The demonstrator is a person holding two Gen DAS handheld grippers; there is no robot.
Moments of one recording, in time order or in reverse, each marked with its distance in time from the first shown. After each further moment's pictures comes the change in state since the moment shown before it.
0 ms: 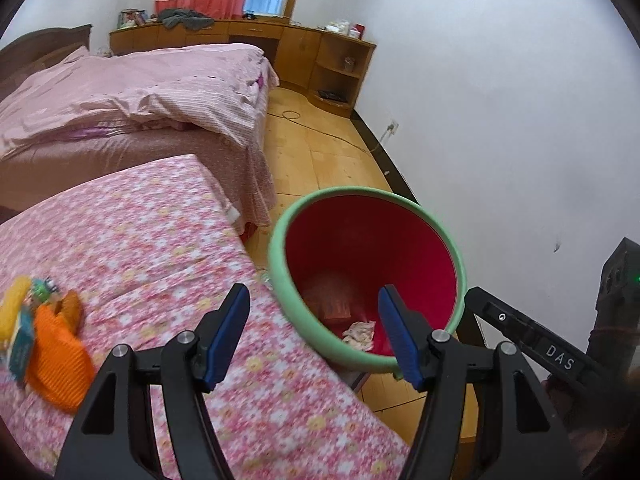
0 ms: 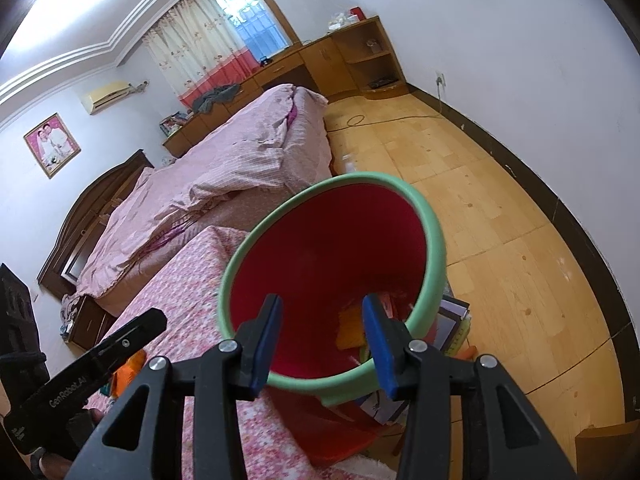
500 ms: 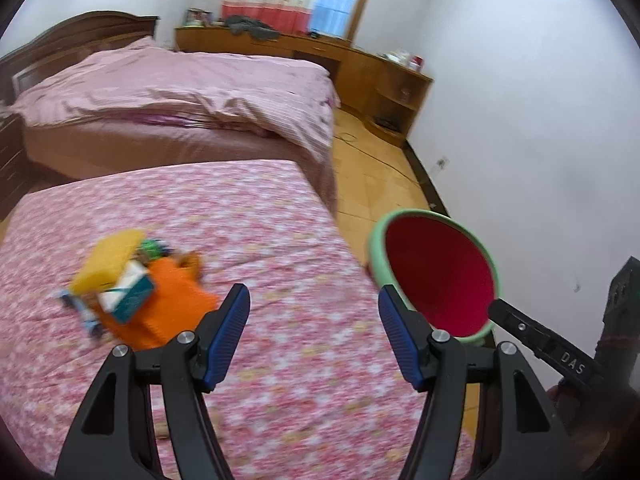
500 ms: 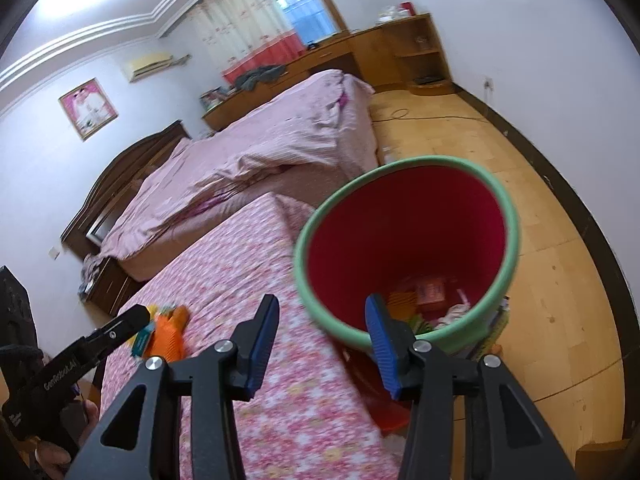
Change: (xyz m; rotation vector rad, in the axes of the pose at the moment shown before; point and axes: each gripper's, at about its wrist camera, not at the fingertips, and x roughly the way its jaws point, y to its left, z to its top) left arm -0.083 0.075 -0.034 -0.155 -0.094 0.150; right arm -0.008 0.068 -0.027 -0.125 0.049 0.103
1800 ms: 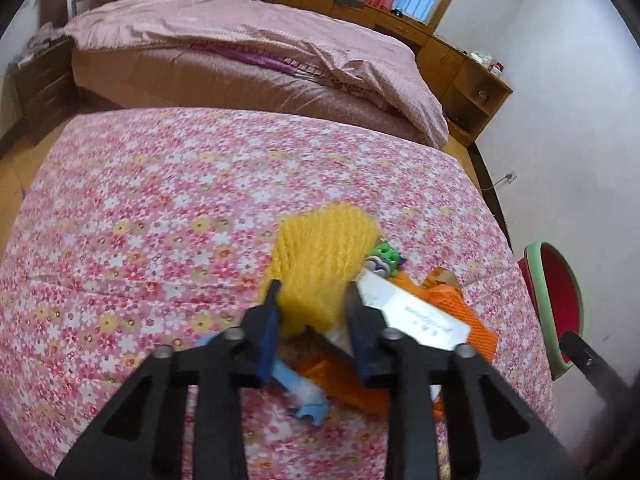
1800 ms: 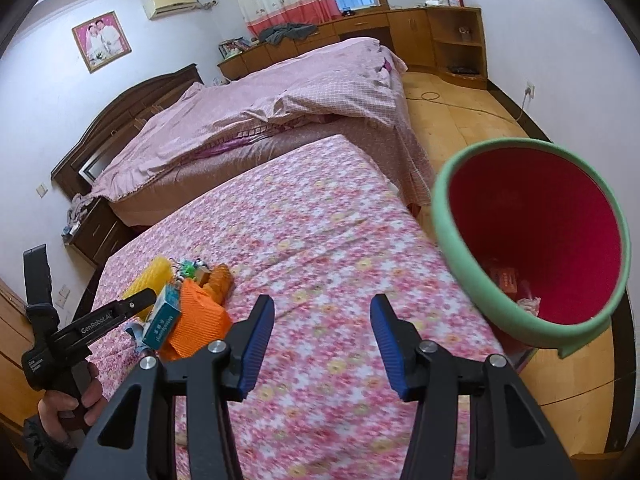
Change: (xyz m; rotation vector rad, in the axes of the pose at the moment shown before) left arm 0.058 0.216 0.013 -0.212 0.132 0.095; right arm 0.102 0.139 -0.031 -0.151 0.123 -0.060
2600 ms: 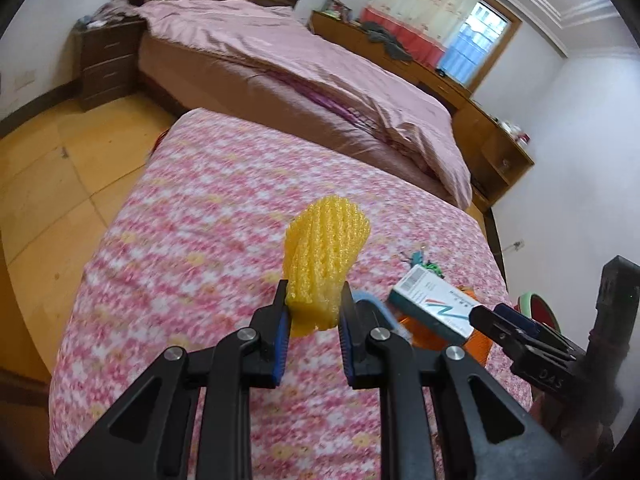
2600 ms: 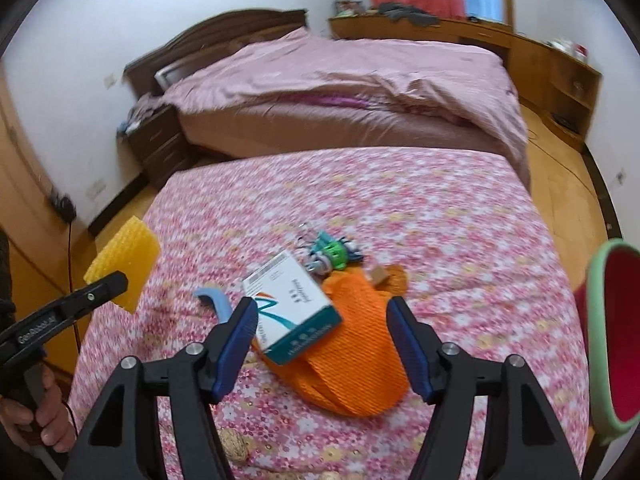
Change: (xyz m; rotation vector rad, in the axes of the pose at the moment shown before) left arm -0.099 0.087 -0.039 -0.210 -0.159 0.041; right arm 0.054 0.142 -0.004 -0.401 0.122 0.151
